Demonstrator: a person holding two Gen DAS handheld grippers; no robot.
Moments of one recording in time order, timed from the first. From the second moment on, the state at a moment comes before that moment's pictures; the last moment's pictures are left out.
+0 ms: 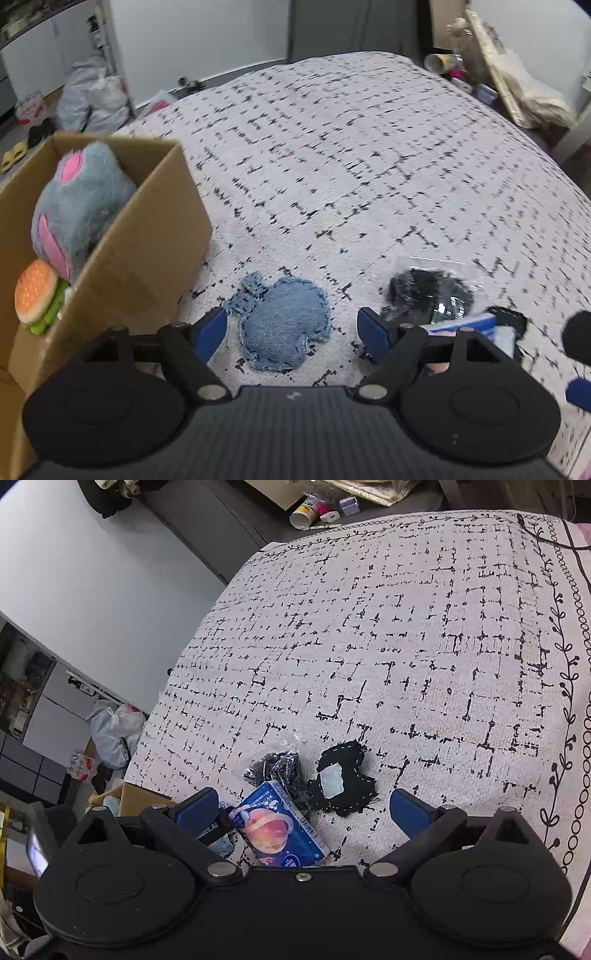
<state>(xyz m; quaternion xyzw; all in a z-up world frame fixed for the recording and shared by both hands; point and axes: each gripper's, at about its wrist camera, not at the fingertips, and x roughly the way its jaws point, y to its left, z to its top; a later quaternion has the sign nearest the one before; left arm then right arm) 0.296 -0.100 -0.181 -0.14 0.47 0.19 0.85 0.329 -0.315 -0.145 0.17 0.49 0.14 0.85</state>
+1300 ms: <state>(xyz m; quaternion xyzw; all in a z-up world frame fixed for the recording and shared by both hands) 0.250 -0.063 -0.116 -0.23 0.40 0.18 0.87 0.324 -0.275 -0.165 0.12 0.52 0.17 0.83</state>
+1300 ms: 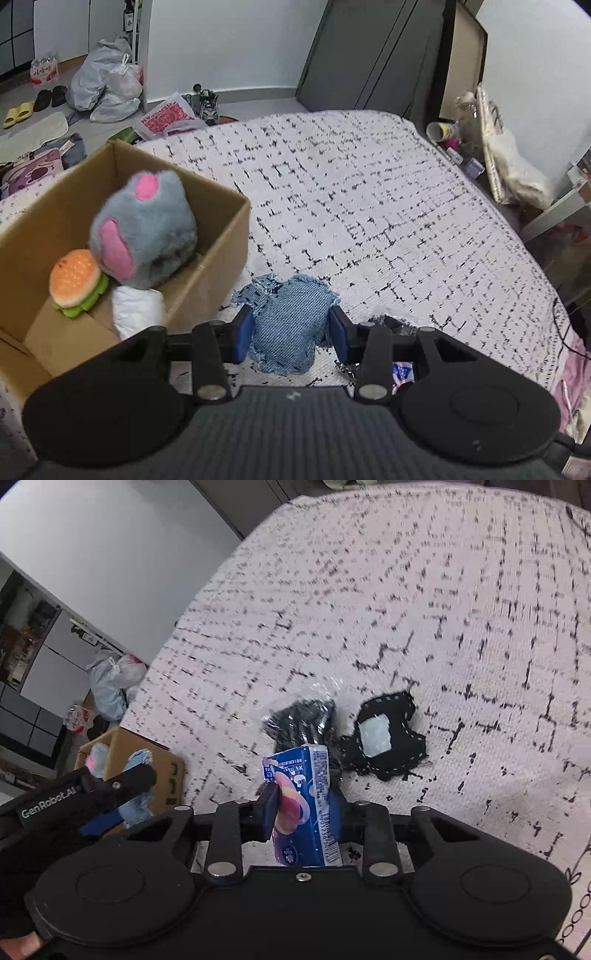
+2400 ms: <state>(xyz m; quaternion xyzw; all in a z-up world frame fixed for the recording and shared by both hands) 0.177 0.042 -0.043 -0.23 0.38 0.16 0.88 0.271 -0.228 -0.081 0.11 0.39 0.18 0.90</state>
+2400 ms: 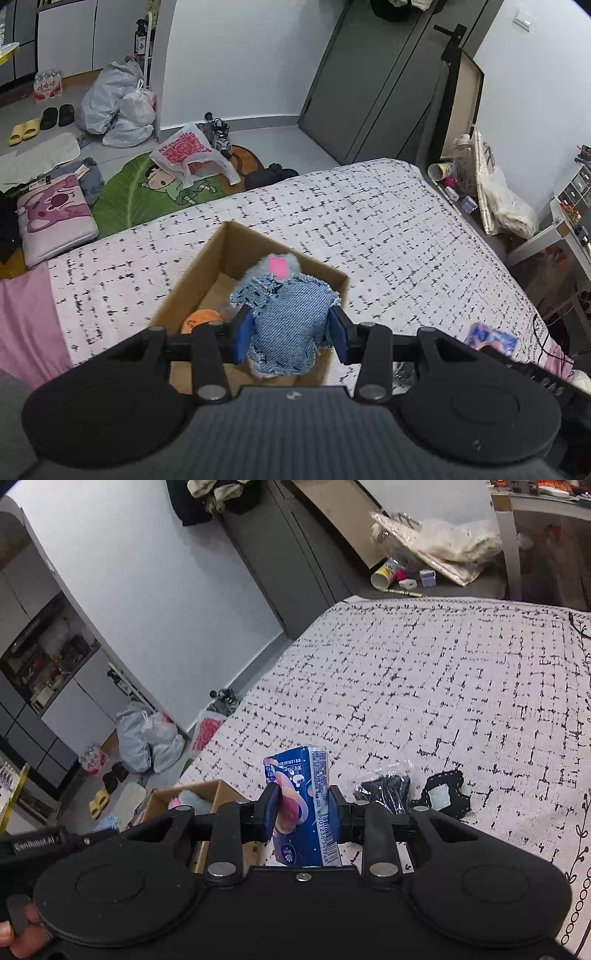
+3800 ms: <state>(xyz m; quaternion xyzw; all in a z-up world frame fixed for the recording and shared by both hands) 0.159 0.126 -0.088 -0.25 0.45 0.18 0.84 0.233 -0.097 -0.100 0.01 0.41 0.28 0.87</state>
